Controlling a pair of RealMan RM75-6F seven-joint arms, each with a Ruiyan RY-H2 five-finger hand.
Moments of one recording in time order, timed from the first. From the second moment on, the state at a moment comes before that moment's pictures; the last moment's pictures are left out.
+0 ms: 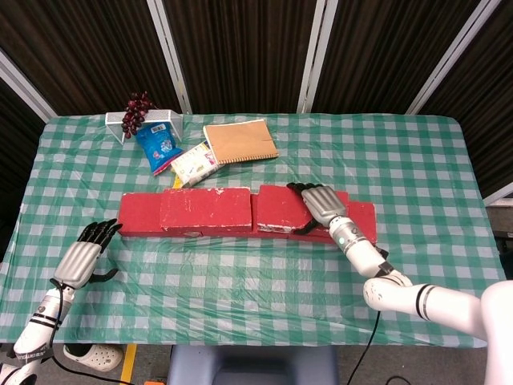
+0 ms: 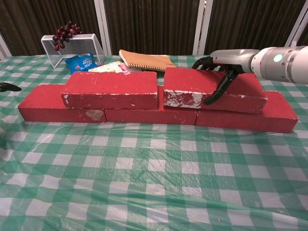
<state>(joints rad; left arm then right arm) -0.39 -1.37 0.00 -1.21 1.50 1.18 -0.19 0.95 -1.43 0.18 -1.38 -0.83 0.69 -0.24</state>
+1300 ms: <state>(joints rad) -0.39 -1.37 0.00 -1.20 1.50 1.16 -0.22 0.98 -1.43 0.15 -1.38 -0.78 0.68 -0.26</state>
